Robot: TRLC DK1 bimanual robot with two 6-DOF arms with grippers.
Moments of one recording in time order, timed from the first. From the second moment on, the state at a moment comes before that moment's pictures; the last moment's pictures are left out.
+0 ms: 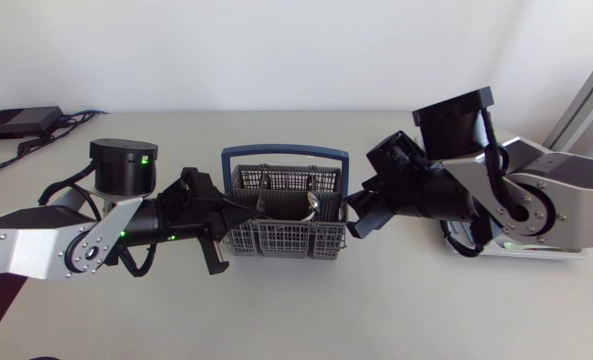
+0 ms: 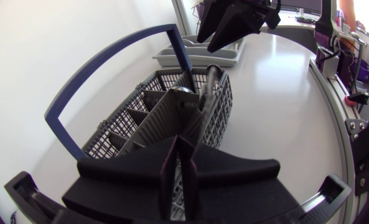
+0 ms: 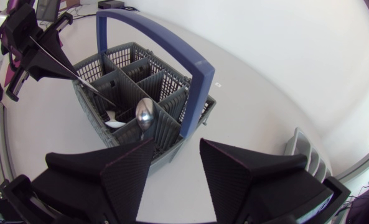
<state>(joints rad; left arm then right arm) -0.39 1.47 0.61 0.30 0.53 0.62 0.51 1.35 0.79 -0.14 -0.01 -0.25</state>
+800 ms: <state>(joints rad) -0.37 1.16 0.76 -0.03 0.54 0.52 0.57 1.27 0.80 -0.22 -0.01 -0.25</state>
